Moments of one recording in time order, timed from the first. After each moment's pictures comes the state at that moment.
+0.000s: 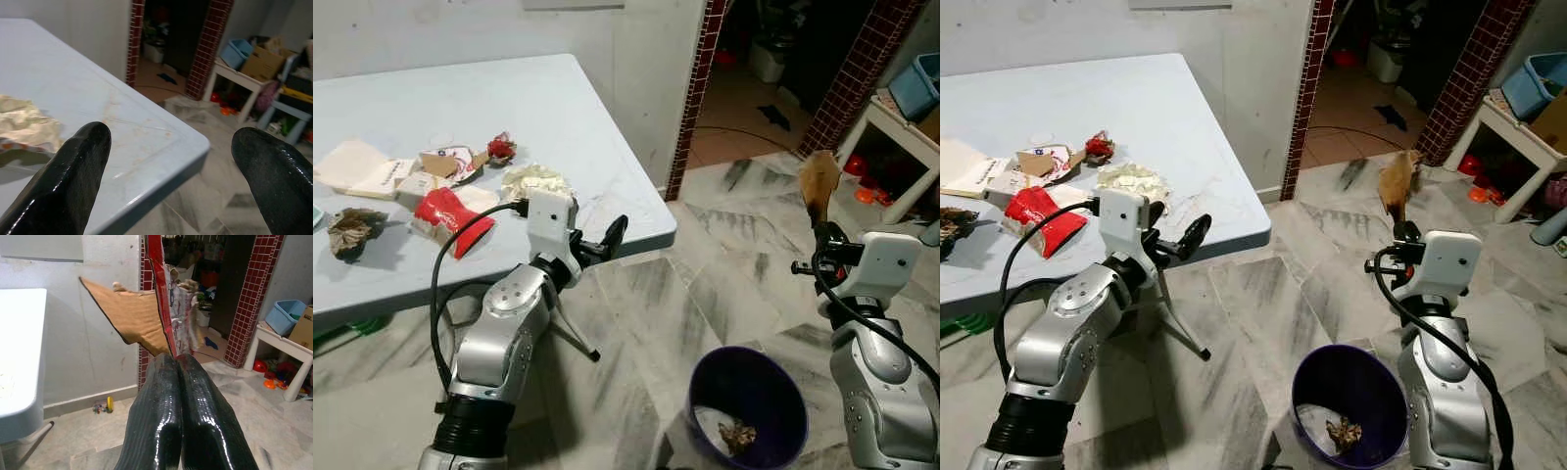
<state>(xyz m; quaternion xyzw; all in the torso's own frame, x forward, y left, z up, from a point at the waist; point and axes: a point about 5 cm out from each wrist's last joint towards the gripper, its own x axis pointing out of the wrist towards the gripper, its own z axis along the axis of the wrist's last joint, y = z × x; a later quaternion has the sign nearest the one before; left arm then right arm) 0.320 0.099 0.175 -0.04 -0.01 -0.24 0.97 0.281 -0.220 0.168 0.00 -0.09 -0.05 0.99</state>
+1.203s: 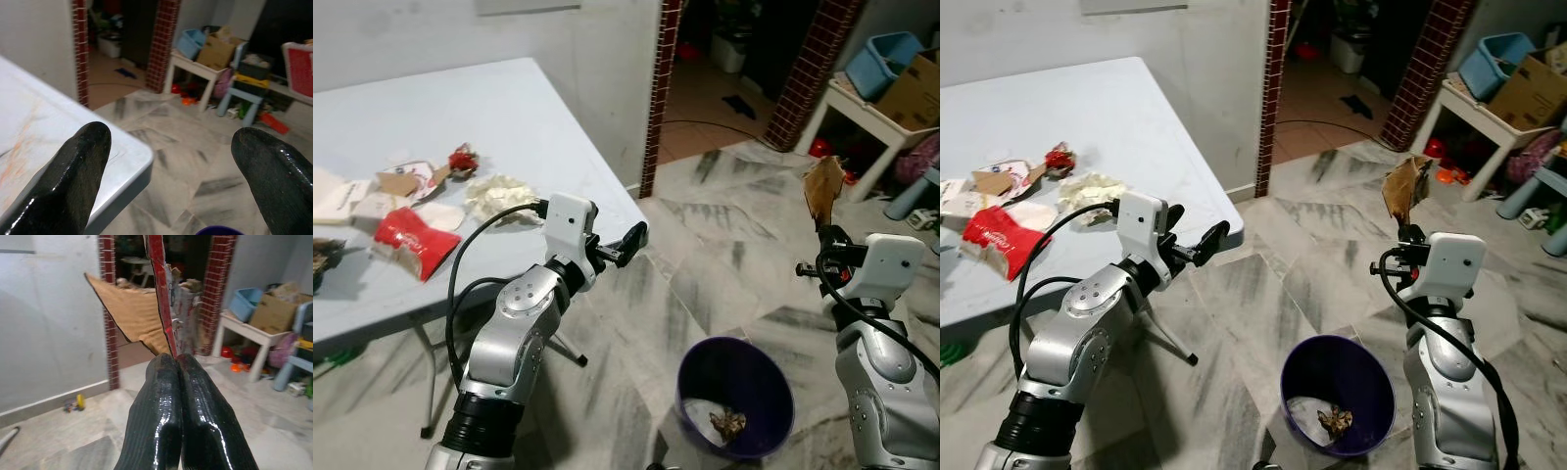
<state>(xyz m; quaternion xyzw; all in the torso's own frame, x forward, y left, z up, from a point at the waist) 0.320 0.086 0.175 -0.05 -0.01 -0.27 0.96 0.282 -0.227 0.164 -0.01 -0.08 -0.06 1.00</state>
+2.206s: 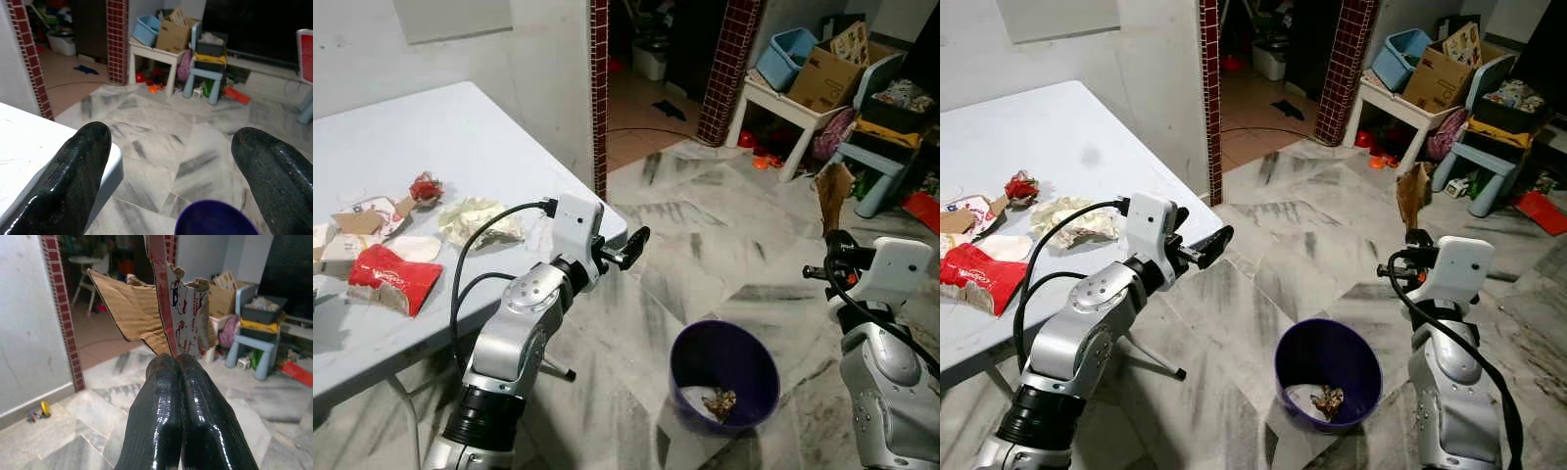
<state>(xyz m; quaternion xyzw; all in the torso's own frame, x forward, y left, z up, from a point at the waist) 0.323 0.081 0.173 -0.01 0.02 -0.29 0.96 0.281 -0.240 0.155 0.00 -0.06 -0.08 0.99</state>
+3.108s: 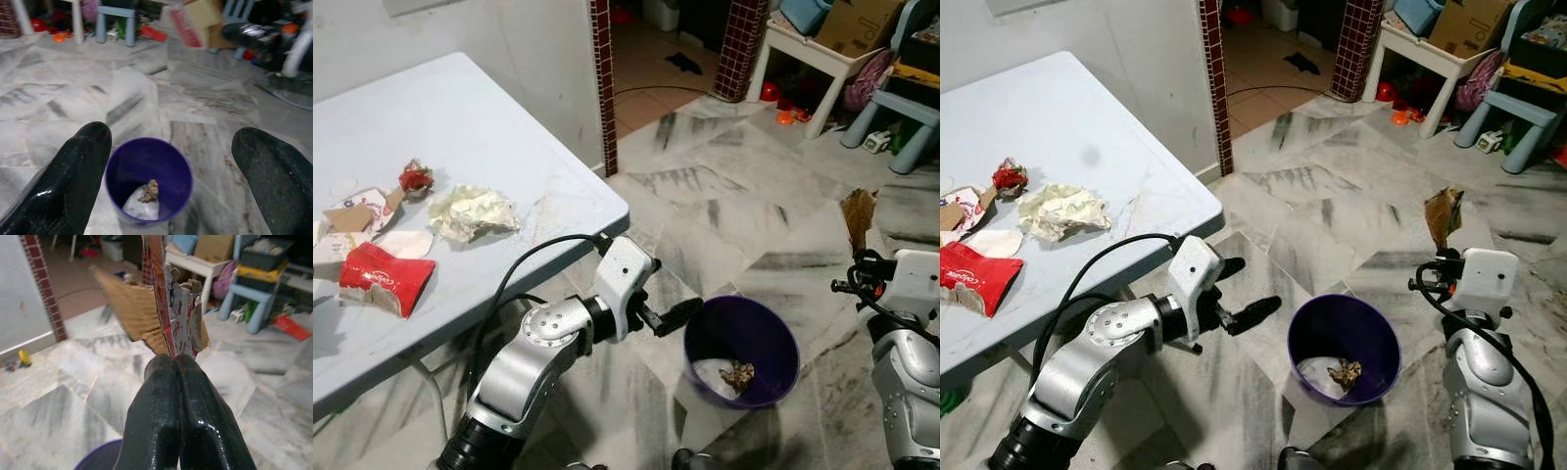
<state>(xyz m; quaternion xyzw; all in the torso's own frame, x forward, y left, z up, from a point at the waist) 0.273 0.045 0.156 0.02 0.06 -0.48 0.87 0.285 -0.279 0.133 -0.03 -0.01 -0.10 0.99</state>
